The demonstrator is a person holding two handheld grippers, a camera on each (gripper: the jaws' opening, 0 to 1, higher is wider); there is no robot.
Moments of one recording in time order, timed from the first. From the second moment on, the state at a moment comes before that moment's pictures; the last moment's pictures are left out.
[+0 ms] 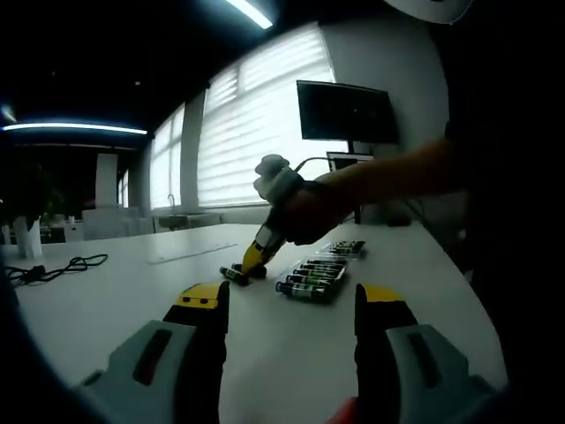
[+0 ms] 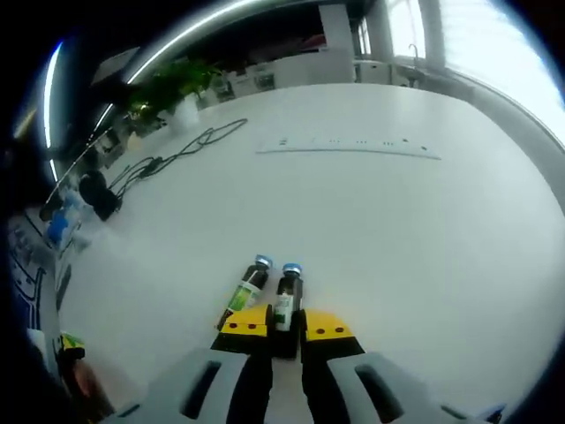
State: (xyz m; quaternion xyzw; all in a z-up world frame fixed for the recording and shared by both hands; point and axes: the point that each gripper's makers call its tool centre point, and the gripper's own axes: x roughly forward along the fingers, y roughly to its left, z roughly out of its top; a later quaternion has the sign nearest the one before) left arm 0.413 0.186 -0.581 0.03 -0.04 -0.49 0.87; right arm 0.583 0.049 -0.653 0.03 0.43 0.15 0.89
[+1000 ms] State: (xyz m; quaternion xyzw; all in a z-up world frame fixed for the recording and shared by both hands) left arm 0.415 0.185 -0.583 0.02 -0.03 -0.48 0.88; right arm 0.551 0.022 -0.601 0.08 0.35 0.13 0.92
